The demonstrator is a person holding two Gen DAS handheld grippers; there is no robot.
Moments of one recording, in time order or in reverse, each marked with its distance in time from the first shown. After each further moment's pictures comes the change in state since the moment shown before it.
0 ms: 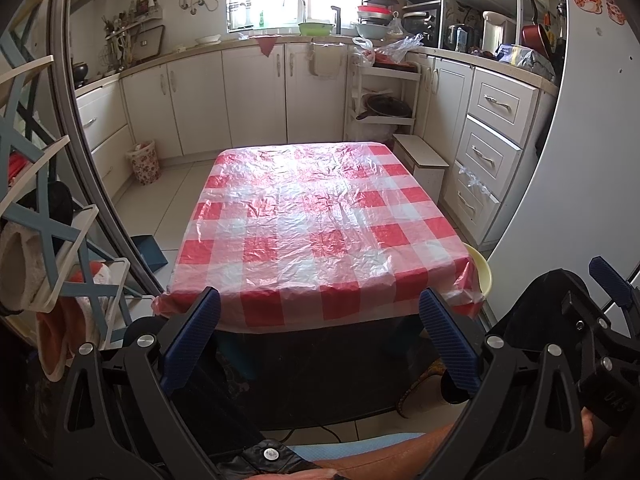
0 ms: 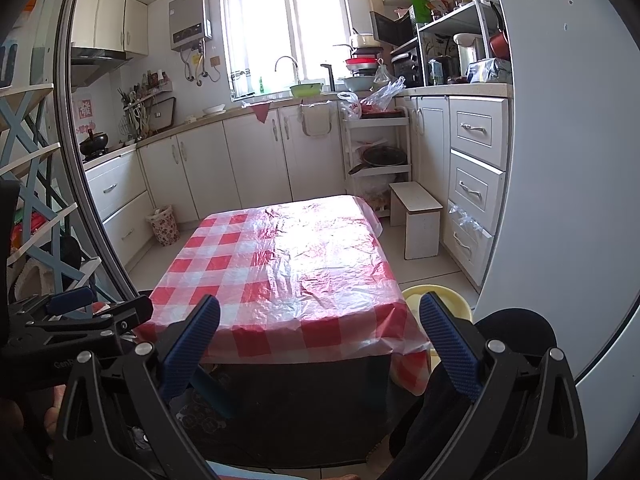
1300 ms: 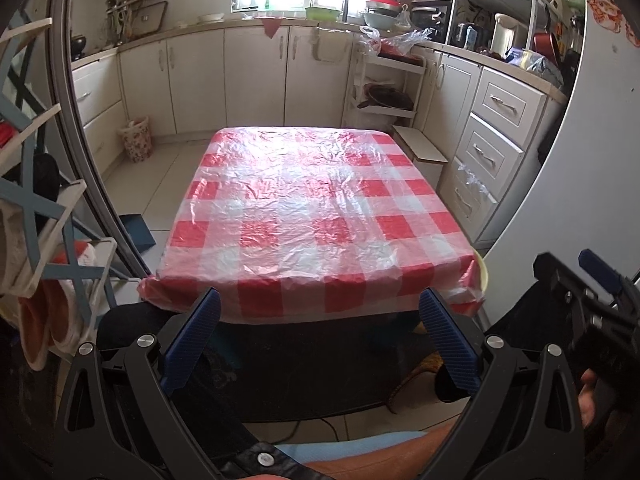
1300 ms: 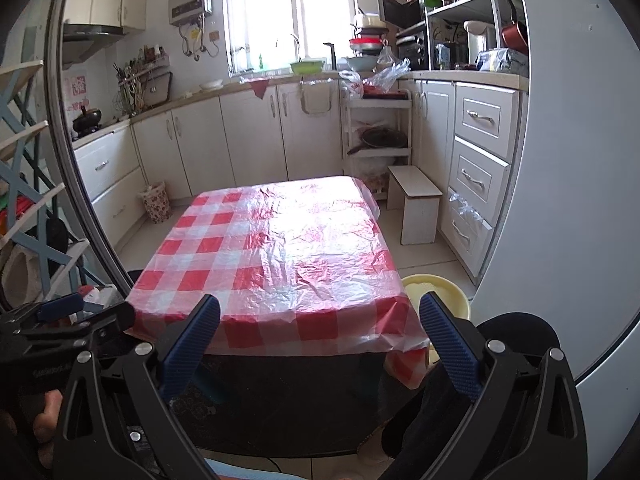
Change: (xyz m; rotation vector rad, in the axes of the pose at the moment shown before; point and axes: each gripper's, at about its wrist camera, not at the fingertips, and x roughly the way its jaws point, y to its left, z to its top) left arm 0.030 0.031 -0.002 -0.063 0.057 -0.048; right arm 0.042 0.008 0.010 -0.035 0.107 -0.038
